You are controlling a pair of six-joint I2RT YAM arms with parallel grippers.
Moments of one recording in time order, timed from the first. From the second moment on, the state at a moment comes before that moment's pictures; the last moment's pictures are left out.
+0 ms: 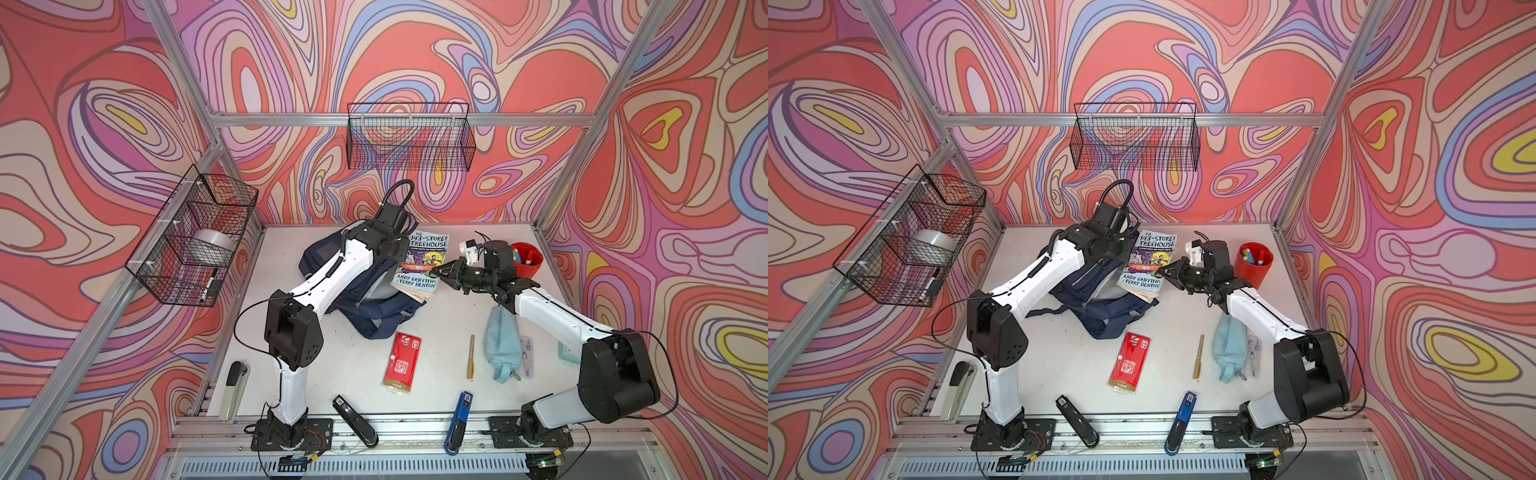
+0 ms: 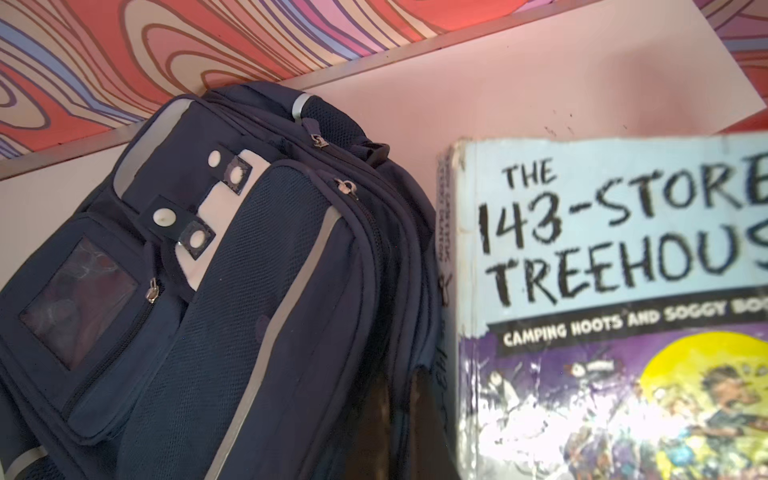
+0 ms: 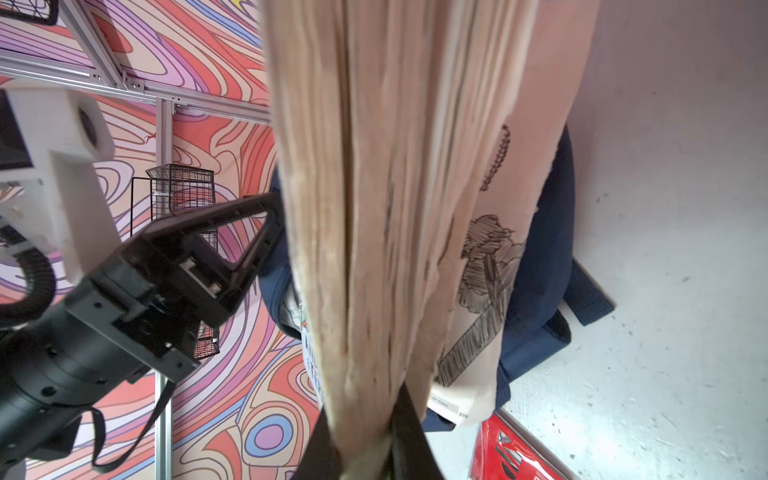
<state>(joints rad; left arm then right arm) -0.58 1.96 1.92 -0.80 -0.14 -0.24 0.29 1.48 0.96 0.01 -0.66 1.00</state>
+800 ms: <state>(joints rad) -0.57 1.96 1.96 -0.82 -0.10 -0.26 0.37 1.76 1.01 0.26 -0.71 1.05</state>
